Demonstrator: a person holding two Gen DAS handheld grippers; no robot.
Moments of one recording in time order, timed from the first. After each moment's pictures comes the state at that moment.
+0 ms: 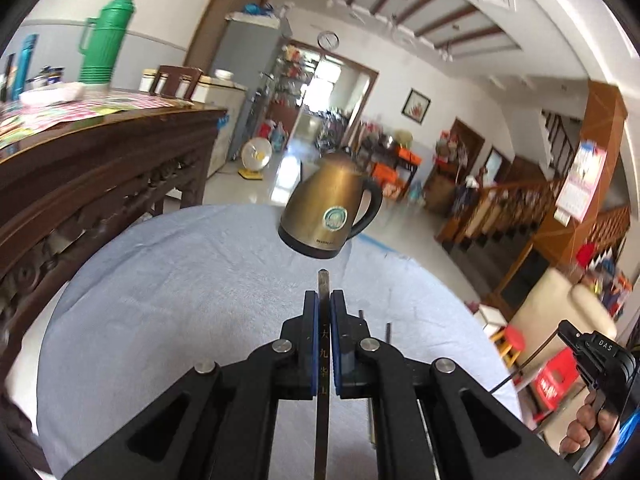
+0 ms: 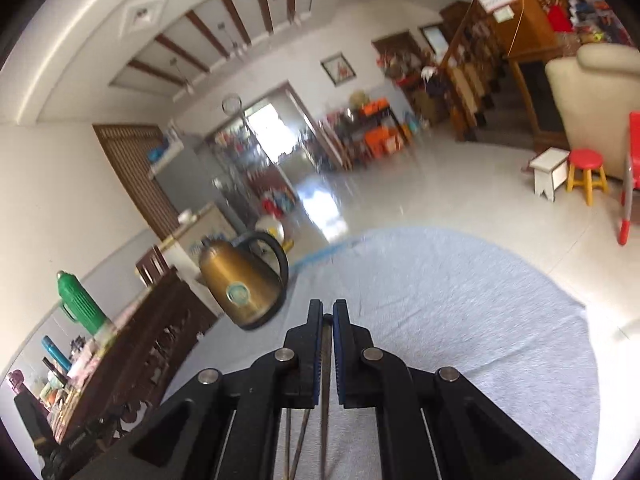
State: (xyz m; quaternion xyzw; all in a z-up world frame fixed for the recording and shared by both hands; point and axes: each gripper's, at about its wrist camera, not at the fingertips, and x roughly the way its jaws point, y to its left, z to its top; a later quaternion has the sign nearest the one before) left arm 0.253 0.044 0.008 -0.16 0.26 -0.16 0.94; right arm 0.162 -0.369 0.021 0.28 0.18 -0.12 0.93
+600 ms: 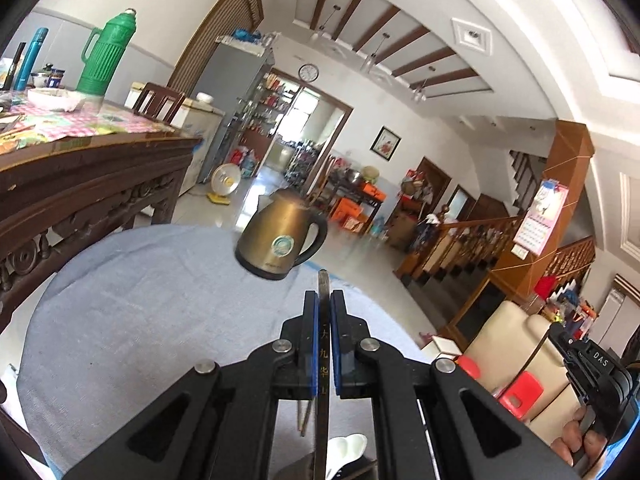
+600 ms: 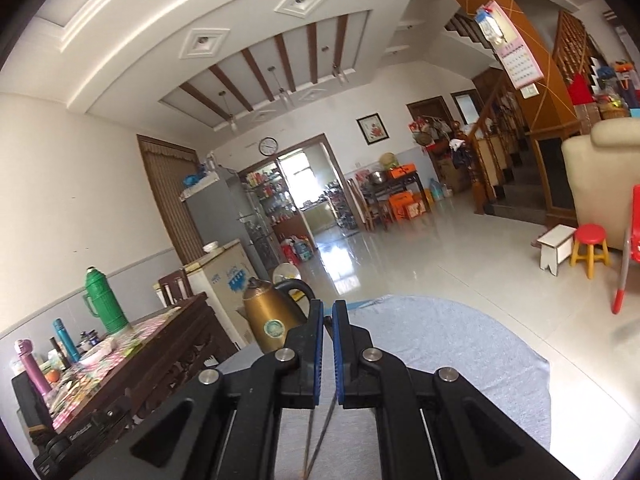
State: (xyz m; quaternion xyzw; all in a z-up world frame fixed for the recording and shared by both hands) left arm 0.175 0.042 0.051 -0.21 0.20 -0.22 0.93; right arm 0.075 -0.313 0.108 0.21 0.10 -0.09 0.97
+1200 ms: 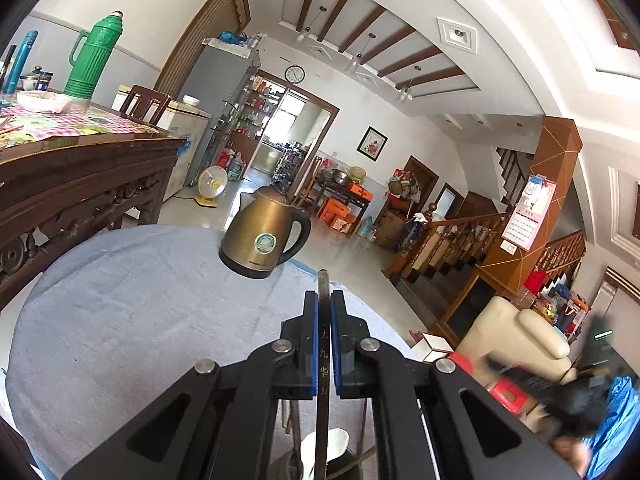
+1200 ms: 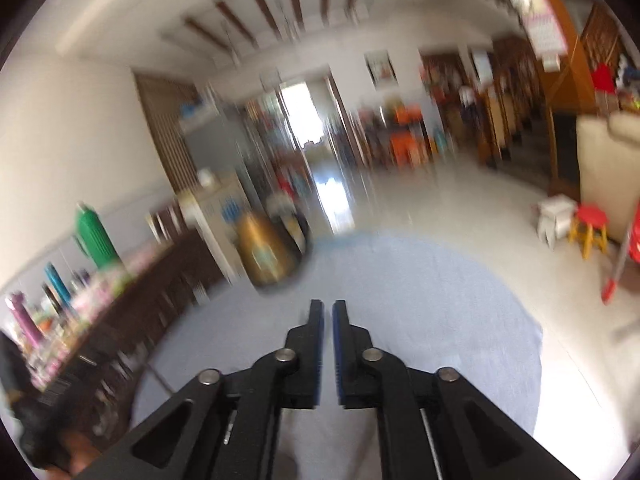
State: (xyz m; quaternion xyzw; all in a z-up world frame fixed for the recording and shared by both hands) left arm 0.169 0.023 0.044 -0.21 0.19 -0.23 0.93; right arm 0.128 -0.326 0.044 0.19 0.31 -0.07 0.93
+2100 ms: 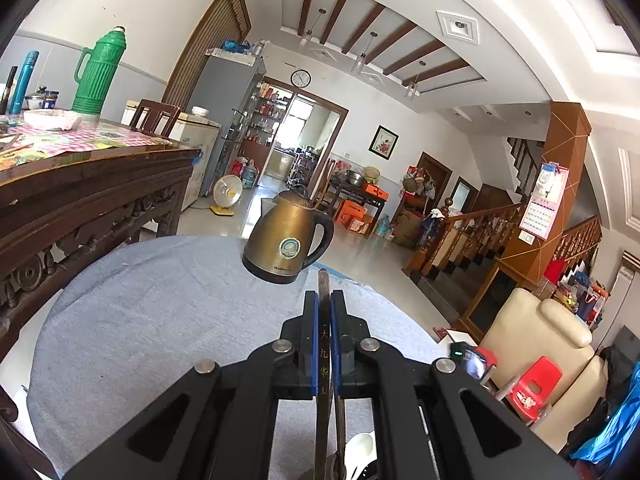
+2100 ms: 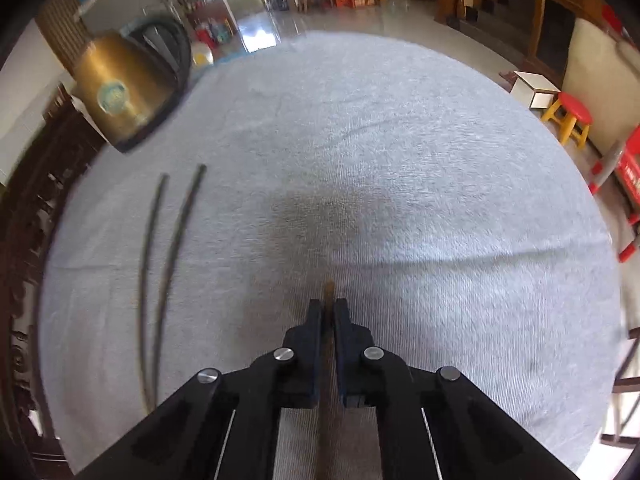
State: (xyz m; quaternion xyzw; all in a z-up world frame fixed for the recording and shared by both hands) left arm 0.172 0.032 0.036 -0.18 0.18 -0.21 0.94; right arm 0.242 -0.360 -0.123 0.21 0.50 -0.14 0.83
